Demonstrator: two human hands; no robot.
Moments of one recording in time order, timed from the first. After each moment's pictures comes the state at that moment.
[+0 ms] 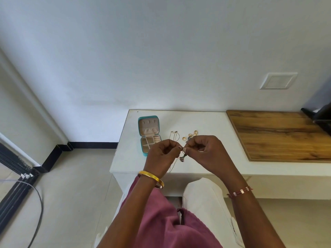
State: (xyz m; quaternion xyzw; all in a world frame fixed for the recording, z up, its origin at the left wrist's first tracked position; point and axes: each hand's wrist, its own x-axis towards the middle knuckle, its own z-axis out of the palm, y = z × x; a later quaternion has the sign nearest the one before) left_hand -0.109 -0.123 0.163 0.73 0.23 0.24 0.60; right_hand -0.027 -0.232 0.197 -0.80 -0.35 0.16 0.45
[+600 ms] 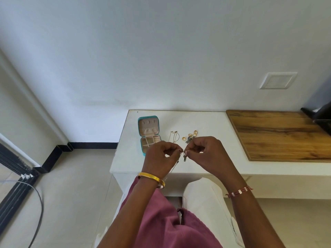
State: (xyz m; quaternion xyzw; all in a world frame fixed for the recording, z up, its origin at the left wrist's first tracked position) left_hand -0.109 -0.122 0.156 0.81 0.25 0.26 0.47; right_hand -0.027 -0.233 0.196 -0.82 -0.37 0.15 0.41
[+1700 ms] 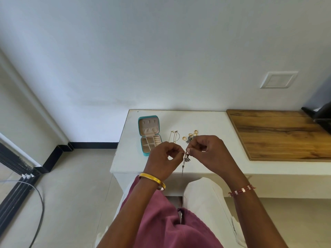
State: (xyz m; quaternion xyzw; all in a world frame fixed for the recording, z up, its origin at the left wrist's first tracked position) left_hand -0.109 -0.123 0.149 0.82 0.22 0.24 0.48; right_hand -0.021 -0.236 0.195 -0.82 -0.37 0.15 0.41
